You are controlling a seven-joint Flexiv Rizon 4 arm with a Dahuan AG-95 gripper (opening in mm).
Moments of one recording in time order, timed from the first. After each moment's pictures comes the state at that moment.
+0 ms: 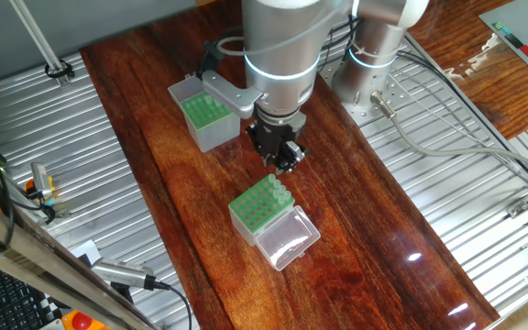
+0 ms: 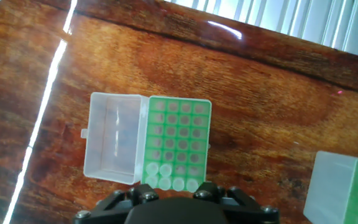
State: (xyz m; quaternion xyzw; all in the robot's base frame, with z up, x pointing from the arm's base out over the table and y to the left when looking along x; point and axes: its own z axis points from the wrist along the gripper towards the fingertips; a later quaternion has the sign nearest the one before) arm 0.422 0.224 0.256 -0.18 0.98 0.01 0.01
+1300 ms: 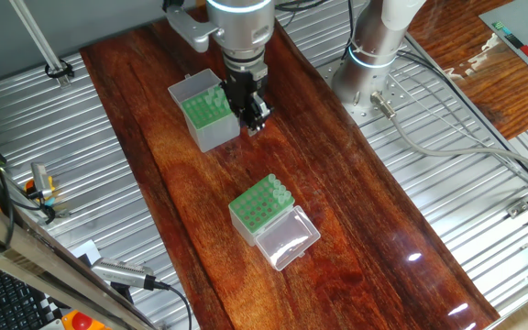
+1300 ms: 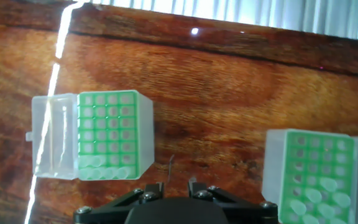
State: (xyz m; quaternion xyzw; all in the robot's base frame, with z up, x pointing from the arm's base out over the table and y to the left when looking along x) arm 0.430 0.124 0.263 -0.11 0.99 0.04 0.01
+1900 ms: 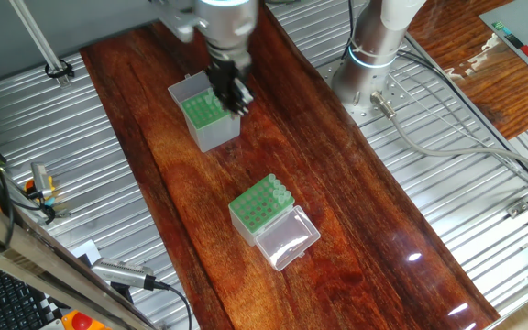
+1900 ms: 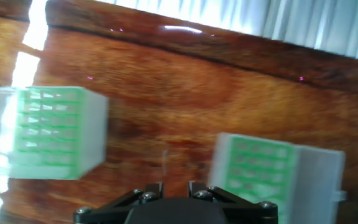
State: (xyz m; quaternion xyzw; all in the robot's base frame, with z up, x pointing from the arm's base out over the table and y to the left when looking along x) arm 0.451 0.037 0.254 -0.13 0.99 0.01 0.01
